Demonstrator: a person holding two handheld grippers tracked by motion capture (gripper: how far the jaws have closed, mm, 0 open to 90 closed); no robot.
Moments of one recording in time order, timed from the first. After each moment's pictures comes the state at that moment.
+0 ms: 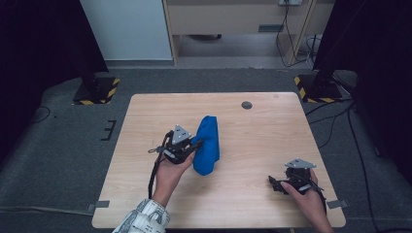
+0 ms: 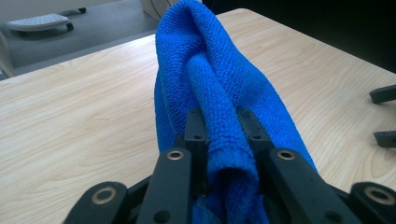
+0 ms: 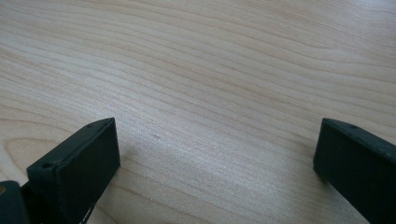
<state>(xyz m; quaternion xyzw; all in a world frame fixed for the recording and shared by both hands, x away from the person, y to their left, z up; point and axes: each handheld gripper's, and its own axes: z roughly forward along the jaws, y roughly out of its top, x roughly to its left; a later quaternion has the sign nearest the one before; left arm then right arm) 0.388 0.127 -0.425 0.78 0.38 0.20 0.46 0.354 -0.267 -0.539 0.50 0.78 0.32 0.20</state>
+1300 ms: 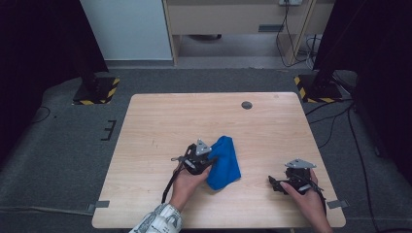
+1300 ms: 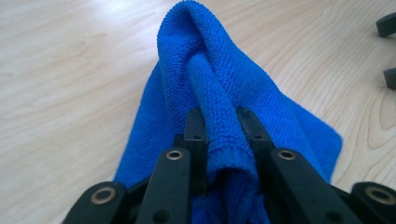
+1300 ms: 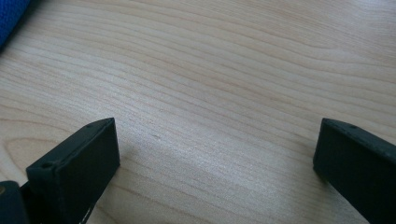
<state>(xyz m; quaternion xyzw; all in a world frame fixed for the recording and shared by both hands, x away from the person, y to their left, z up) 0.390 0.082 -0.495 0.82 0.37 0.15 0.41 0.354 -0.267 -0.539 0.50 0.78 0.32 0.20</state>
